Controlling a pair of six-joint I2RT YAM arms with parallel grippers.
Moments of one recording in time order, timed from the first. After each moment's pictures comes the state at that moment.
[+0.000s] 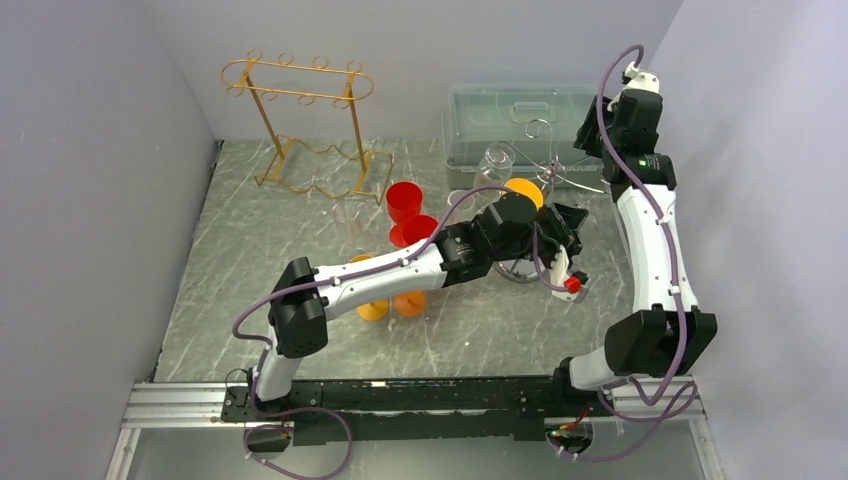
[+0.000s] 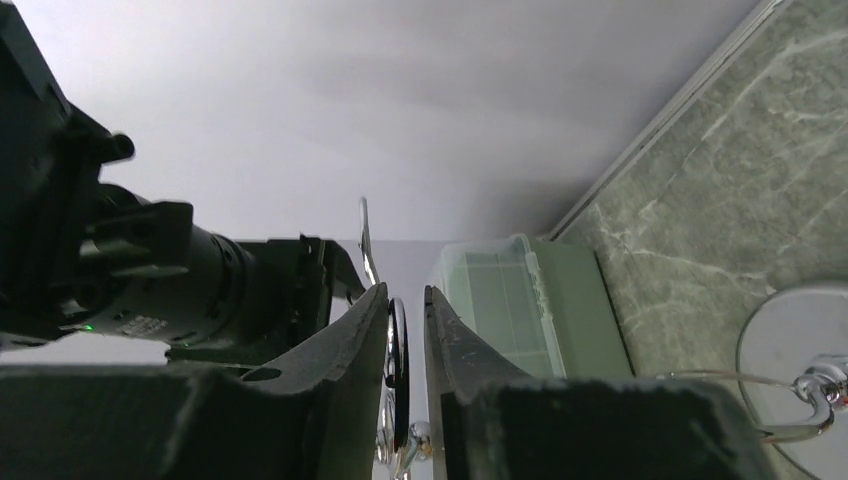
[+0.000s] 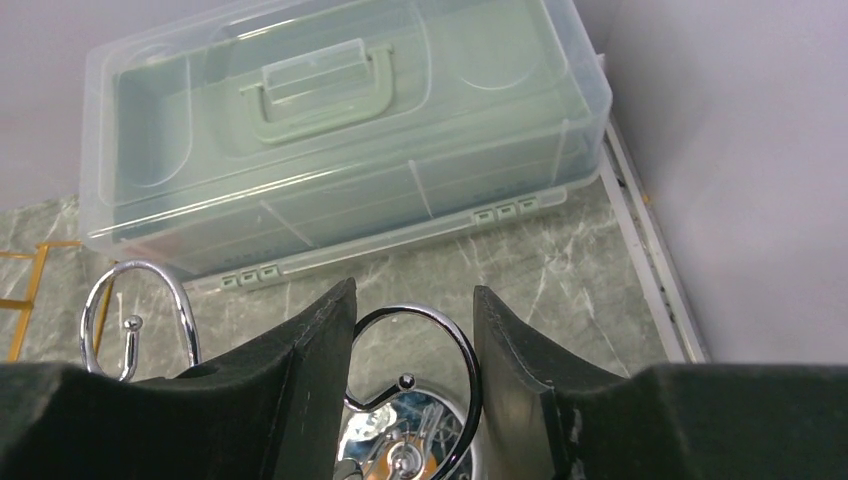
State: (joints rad) left arm -1.20 2.00 1.89 0.02 0.19 1.41; right arm -0.06 1.46 1.62 -0.52 0.08 0.19
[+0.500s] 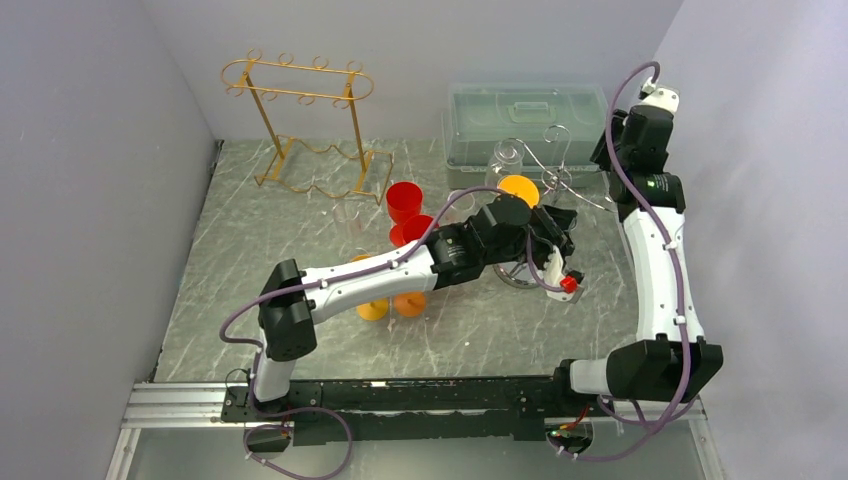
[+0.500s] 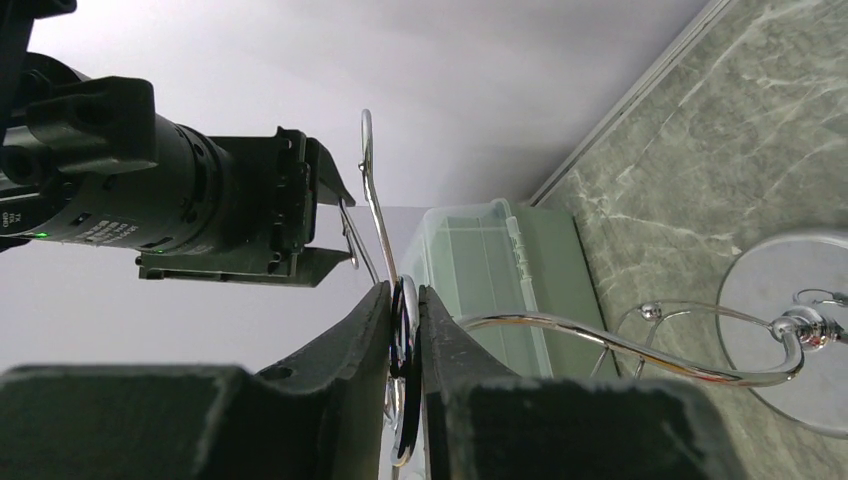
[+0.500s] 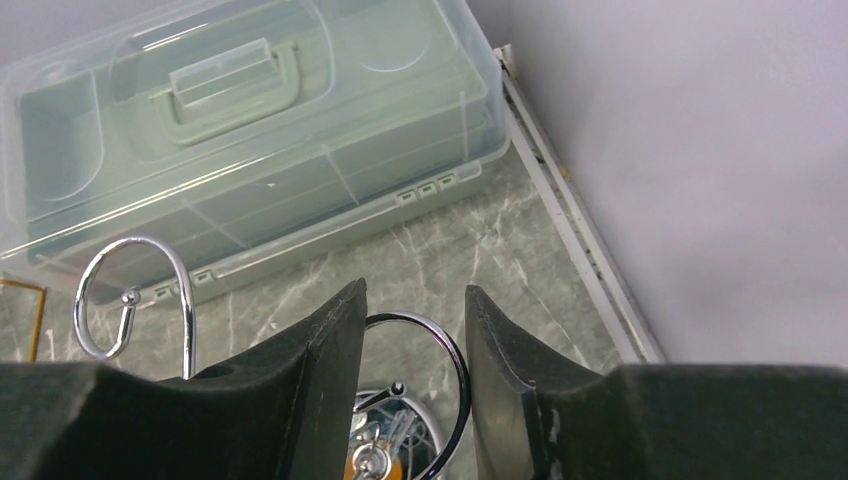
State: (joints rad) left arm -1.19 1.94 1.85 -0.03 0.11 1.37; right arm -0.08 1.33 1.50 -0.54 0.22 0.19
